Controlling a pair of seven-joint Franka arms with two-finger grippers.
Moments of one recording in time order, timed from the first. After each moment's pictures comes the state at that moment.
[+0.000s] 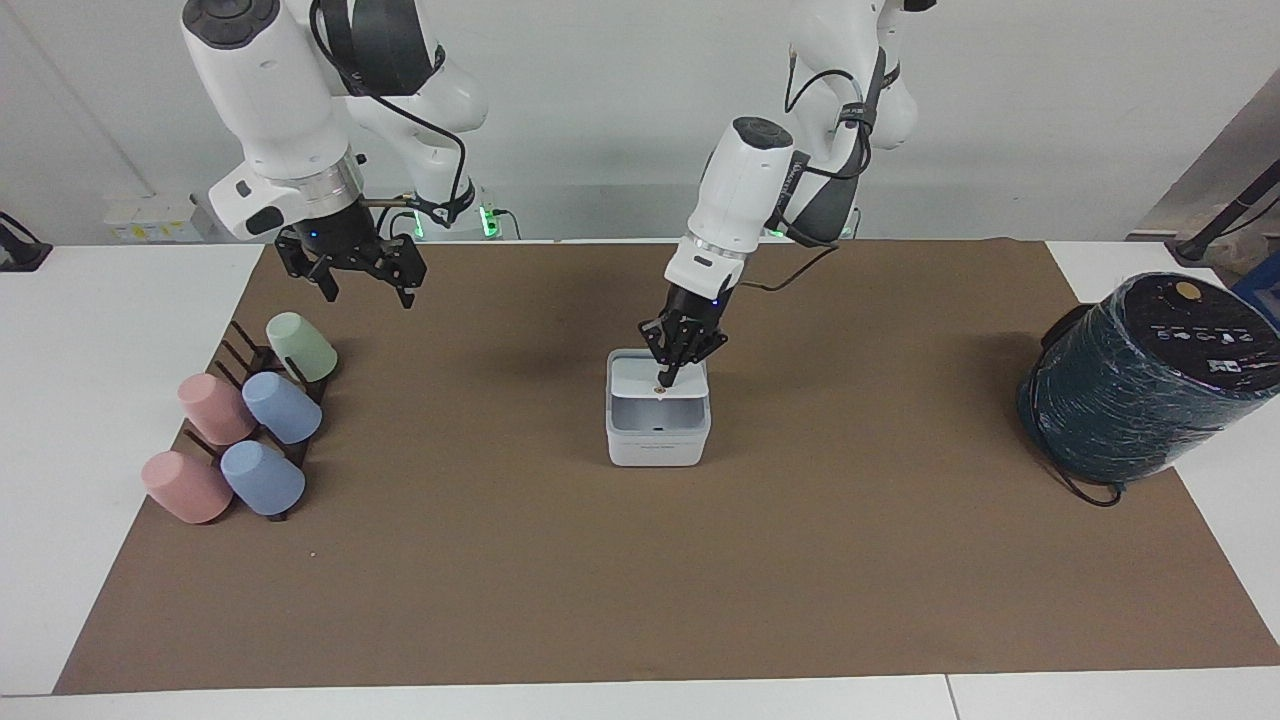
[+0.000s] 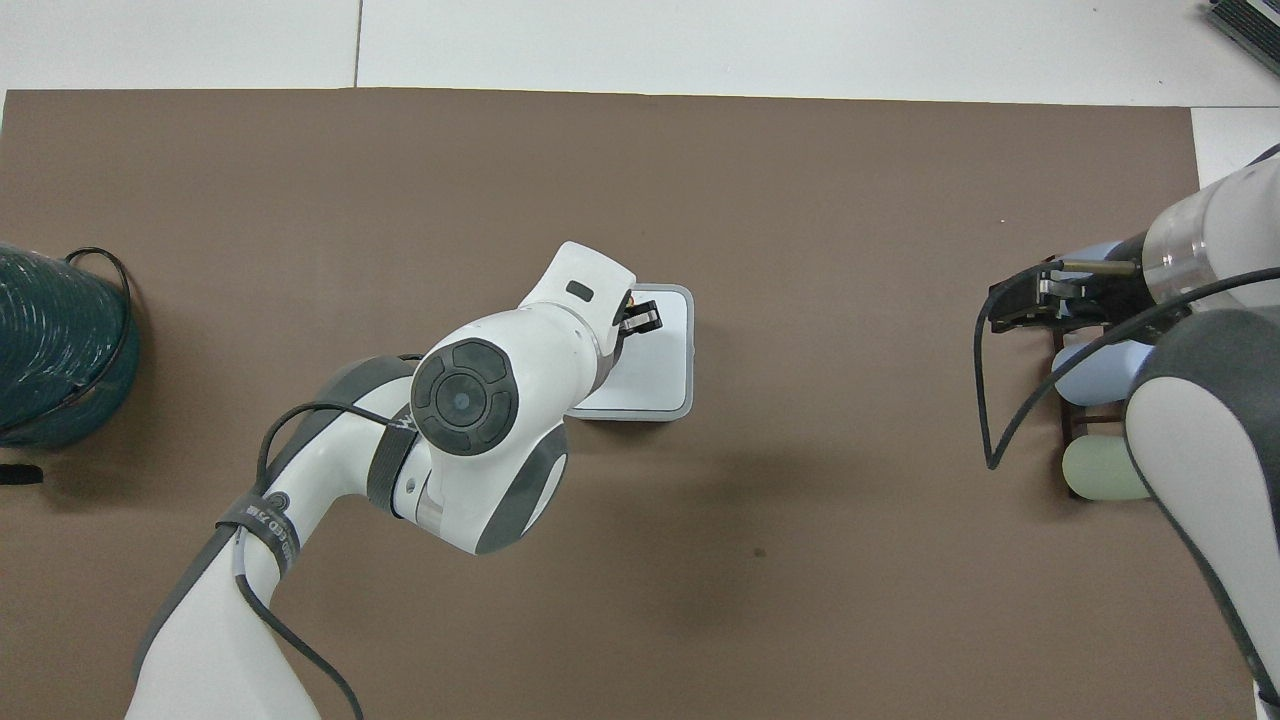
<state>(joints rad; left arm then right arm) -0.77 0.25 0.13 -1.93 -0.15 2.62 -0.75 -0.03 0.01 0.15 -1.64 -0.03 1.65 0.24</state>
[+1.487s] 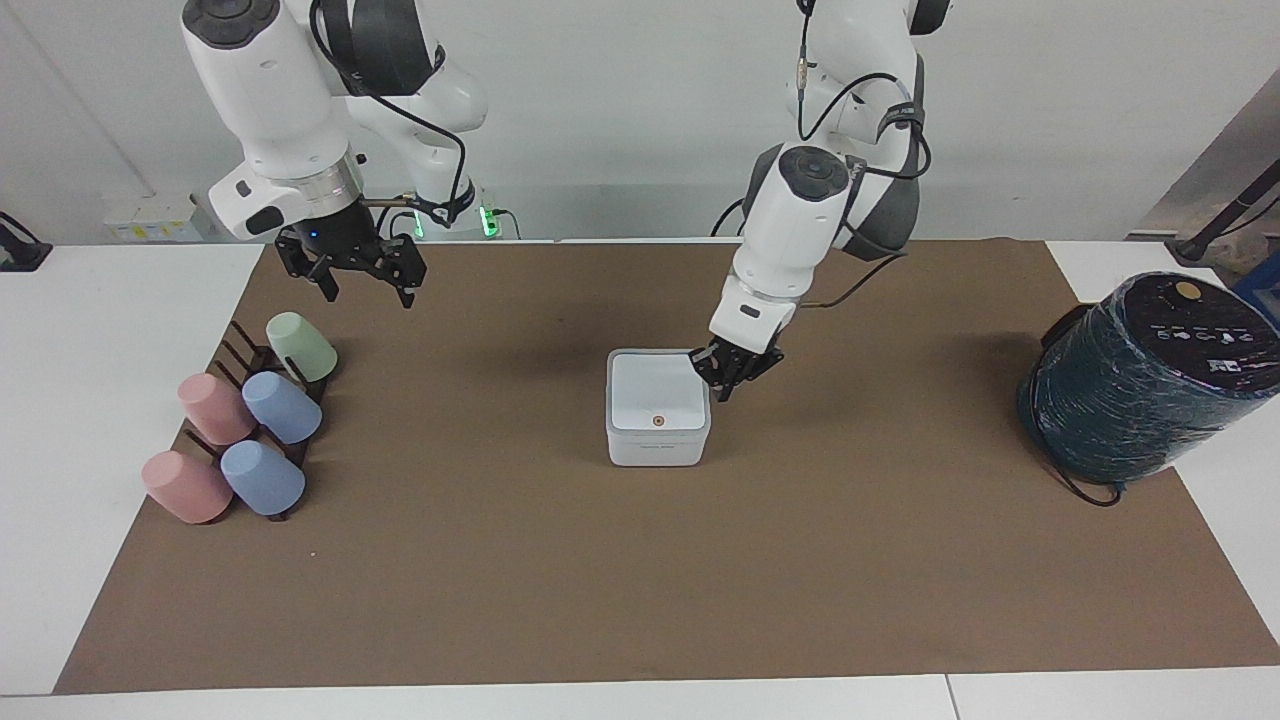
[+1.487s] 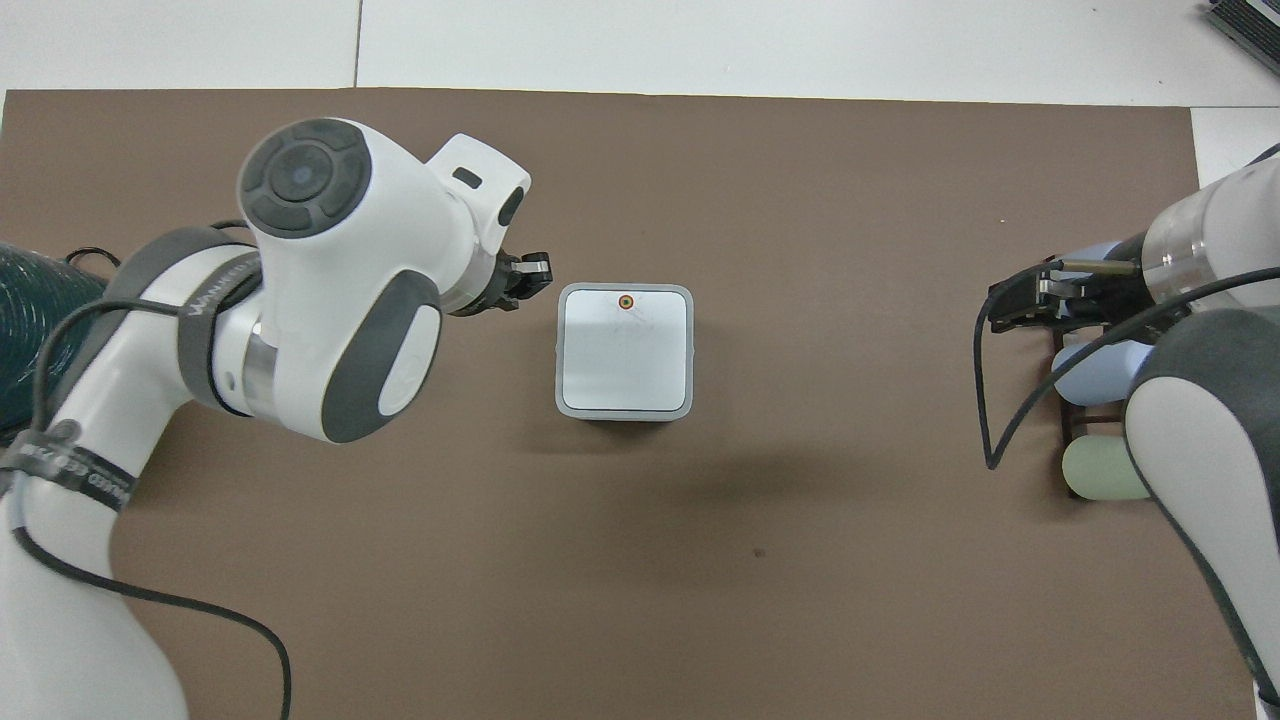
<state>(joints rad) -0.57 0.24 0.15 -1.63 -0.15 1.93 -0.47 -0.03 0.01 0.15 -1.64 -0.03 1.65 0.24</state>
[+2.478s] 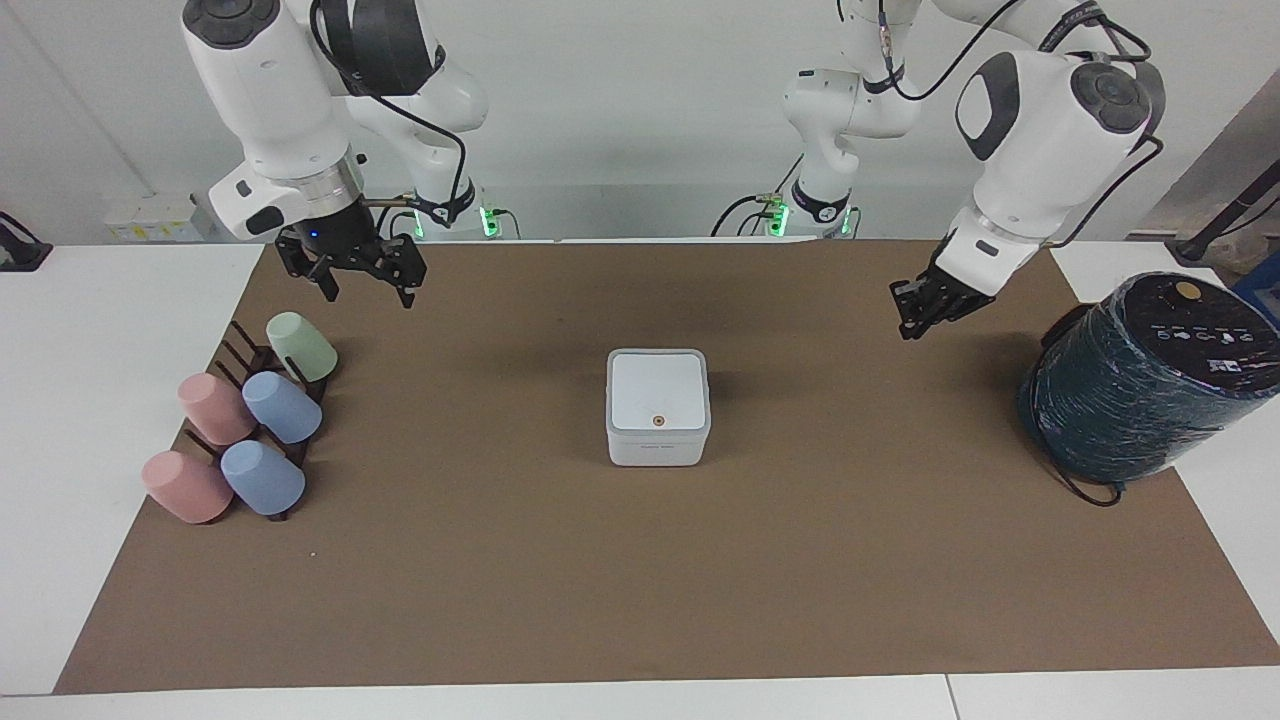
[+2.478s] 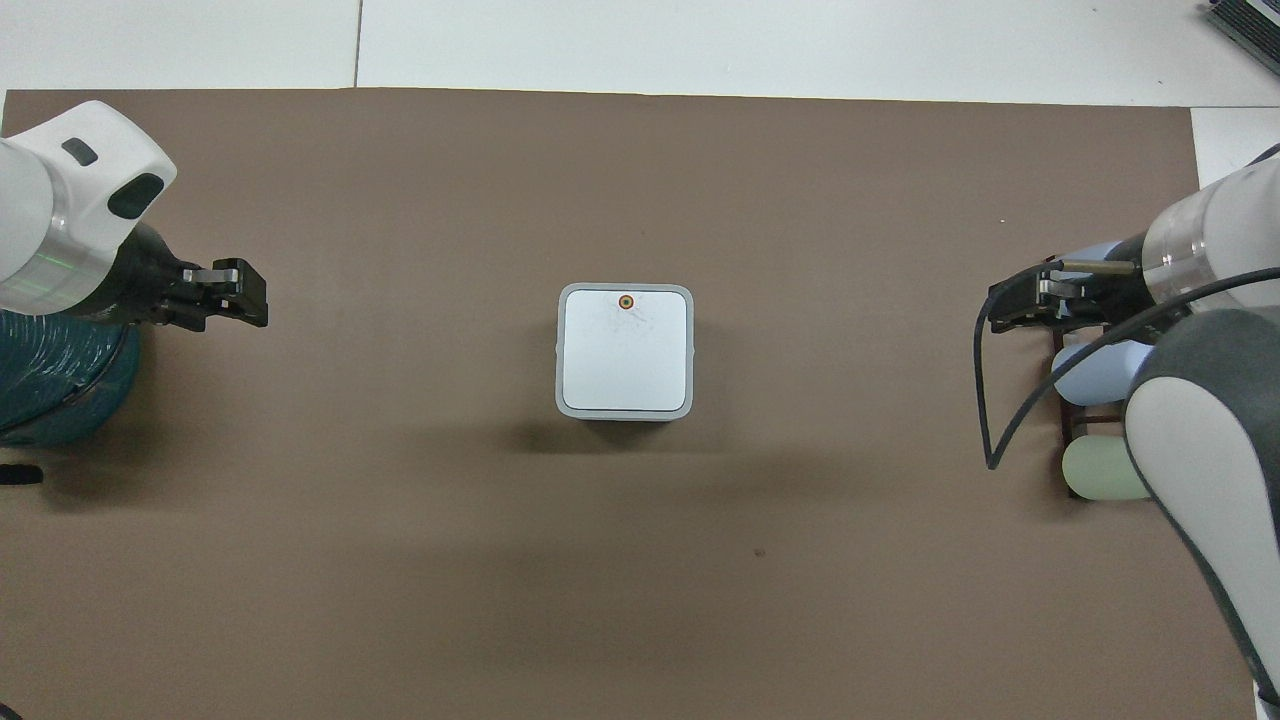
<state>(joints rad) -0.30 0.05 0.16 -1.63 -0.07 1.66 -0.14 -0.03 0.01 0.15 -1.64 -0.03 1.65 0.24</state>
